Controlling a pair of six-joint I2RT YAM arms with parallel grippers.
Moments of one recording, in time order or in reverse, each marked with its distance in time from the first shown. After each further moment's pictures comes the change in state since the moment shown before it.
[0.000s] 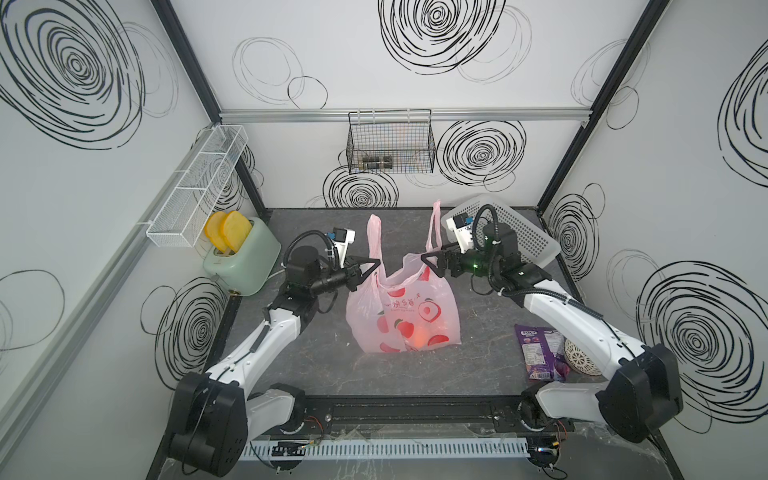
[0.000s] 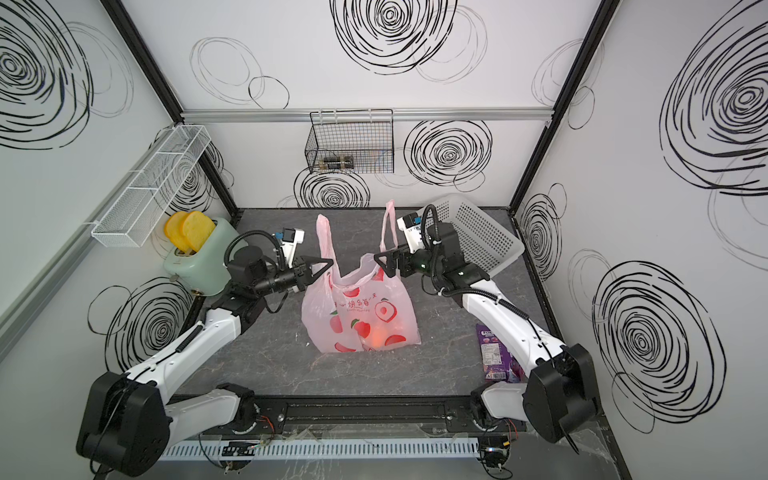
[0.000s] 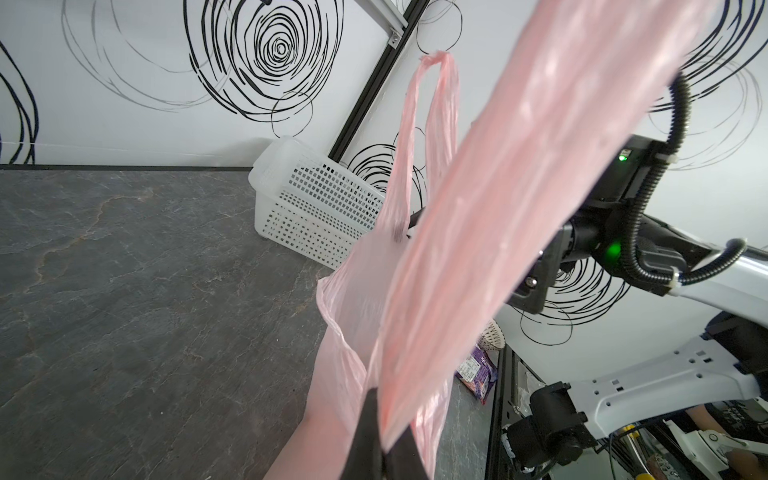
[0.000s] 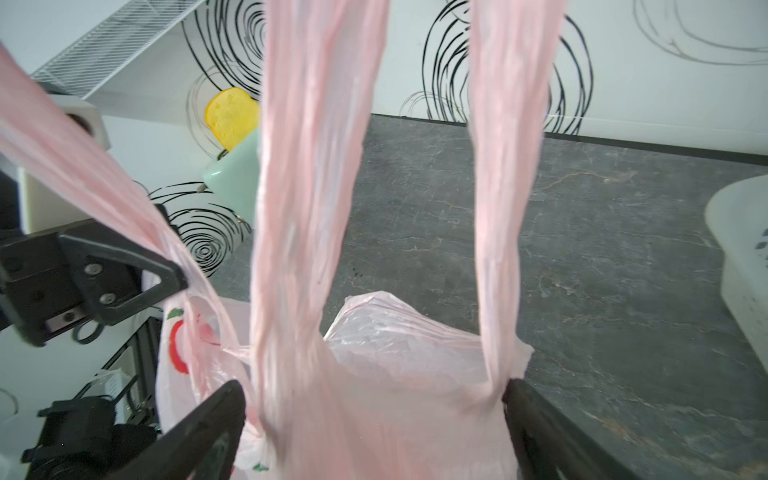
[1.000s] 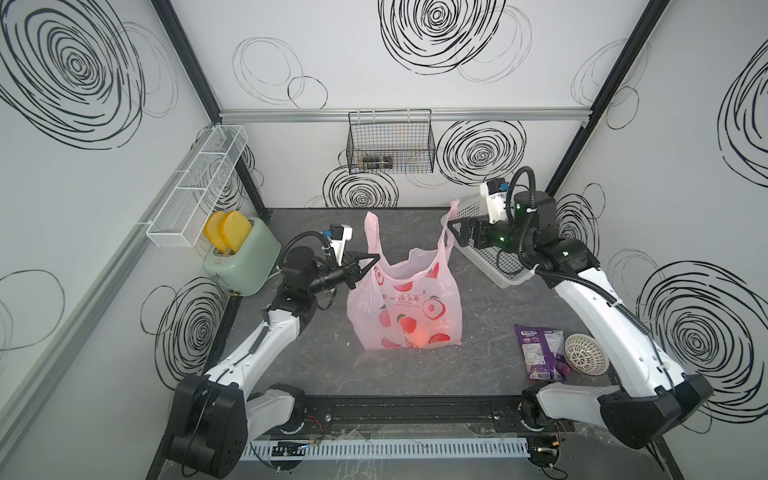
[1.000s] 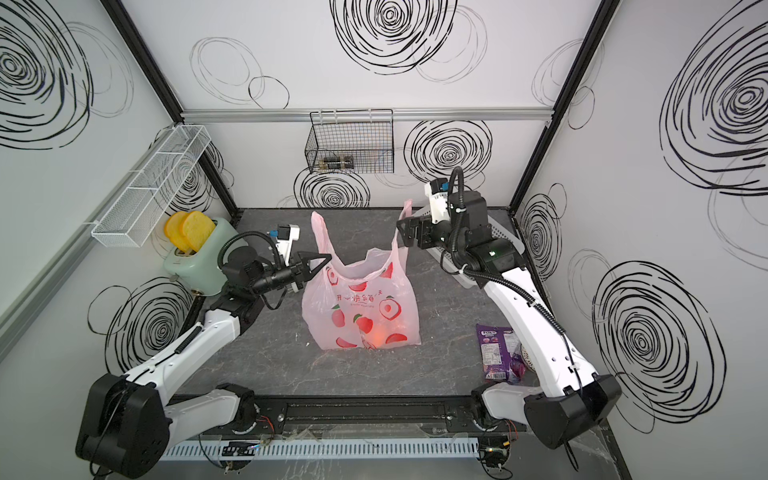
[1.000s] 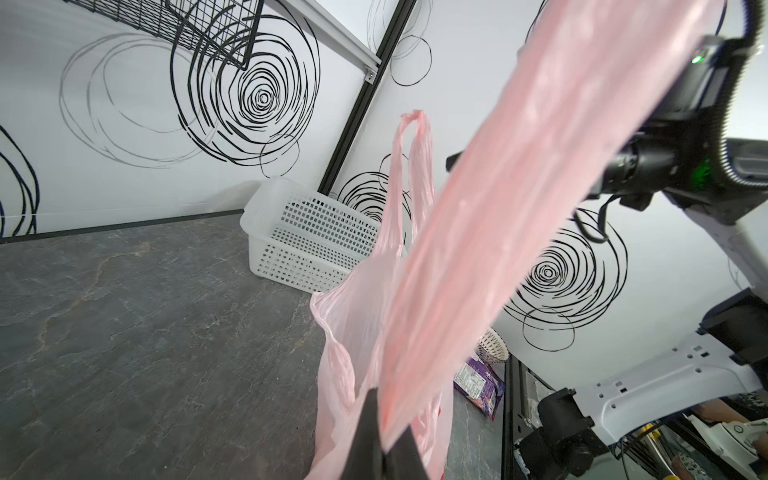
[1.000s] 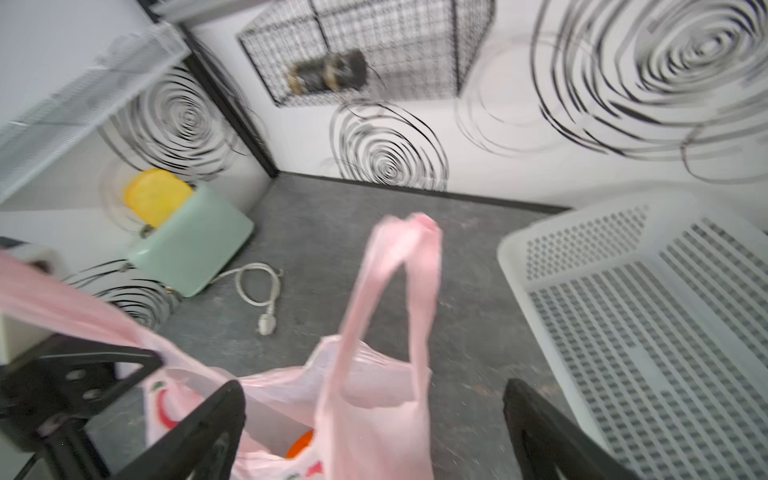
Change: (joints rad) left arm 0.002 -0.008 -0.007 0.106 0.006 -0.005; right arm -0.105 -0.048 0.330 -0.434 0.185 0.005
